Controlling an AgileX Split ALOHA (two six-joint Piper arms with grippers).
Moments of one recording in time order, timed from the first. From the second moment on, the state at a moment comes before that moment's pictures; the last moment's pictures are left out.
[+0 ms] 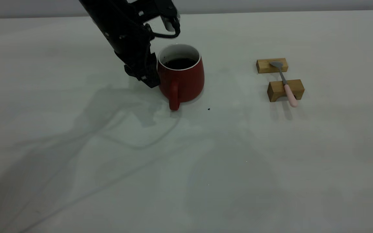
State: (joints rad) left arm -0.36 2.36 -1.54 -0.37 0.51 1.17; right arm -0.03 0.02 -0.47 0.10 1.14 -0.12
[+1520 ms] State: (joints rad) left arm -0.28 0.93 -0.96 0.06 1.17 -0.02; right arm -0.03 0.02 -0.47 0.10 1.14 -0.12
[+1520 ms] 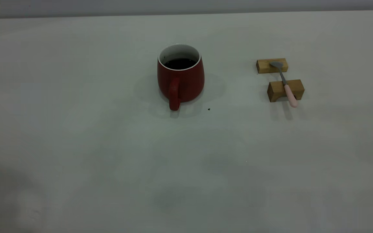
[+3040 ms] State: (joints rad) left arm 0.02 0.06 -0.49 -0.01 1.13 -0.03; right arm -0.03 0.02 -0.47 0.10 1.14 -0.12
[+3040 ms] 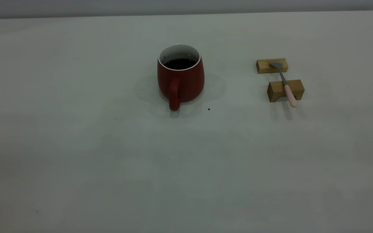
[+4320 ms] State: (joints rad) left arm 0.02 -0.02 -0.49 -0.01 1.13 -0.03; right arm -0.03 0.82 -0.63 0.58 0.74 -0.45
